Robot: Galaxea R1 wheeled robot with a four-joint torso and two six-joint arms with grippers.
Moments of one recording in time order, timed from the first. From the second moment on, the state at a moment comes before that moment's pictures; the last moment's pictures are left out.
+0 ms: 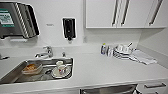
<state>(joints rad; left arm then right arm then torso) 1.01 1.53 -0.88 0.59 -0.39 -0.63 -0.71 2.04 -1.23 0.22 -0.29 0.81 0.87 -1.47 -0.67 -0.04</state>
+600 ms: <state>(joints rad) 1.01 1.56 -0.93 0.60 -0.38 -0.64 -0.68 2.10 -1.35 0.23 -0.15 0.89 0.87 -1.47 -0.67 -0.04</state>
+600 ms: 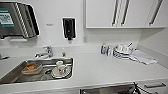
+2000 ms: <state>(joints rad) 1.01 1.61 -0.96 0.60 -0.38 -0.64 -0.62 2.24 -1.65 0.46 -0.35 1.10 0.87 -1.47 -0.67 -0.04</state>
